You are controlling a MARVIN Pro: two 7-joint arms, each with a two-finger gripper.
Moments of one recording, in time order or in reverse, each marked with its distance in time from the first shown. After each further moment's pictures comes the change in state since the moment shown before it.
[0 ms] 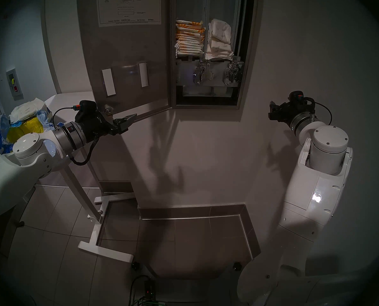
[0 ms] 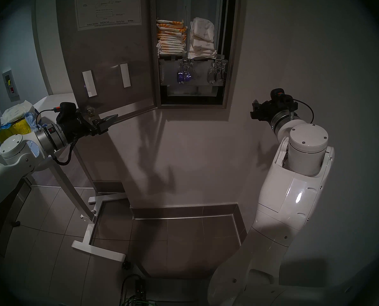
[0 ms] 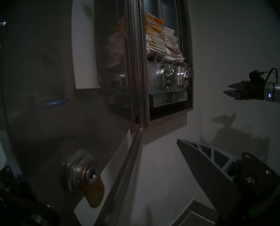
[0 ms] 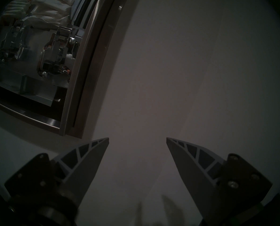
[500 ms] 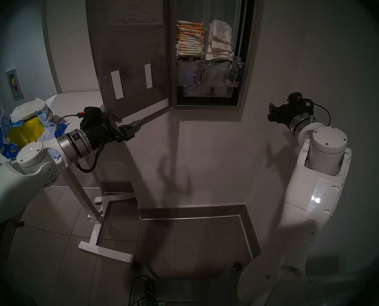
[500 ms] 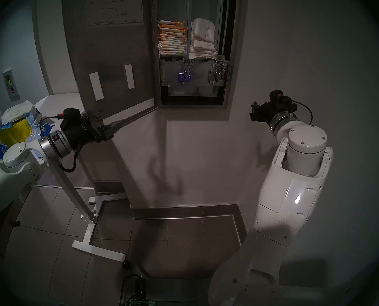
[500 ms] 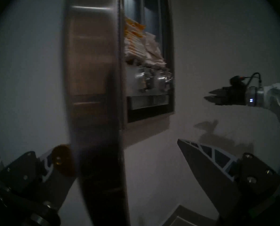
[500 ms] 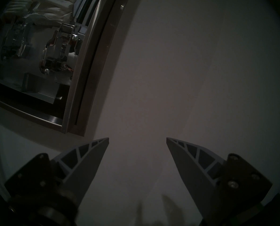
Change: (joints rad) left arm 0.068 0.001 0.034 -0.094 -0.018 -0.075 -0.069; right arm -0.003 0.002 -0.001 0.008 0.002 0.000 0.000
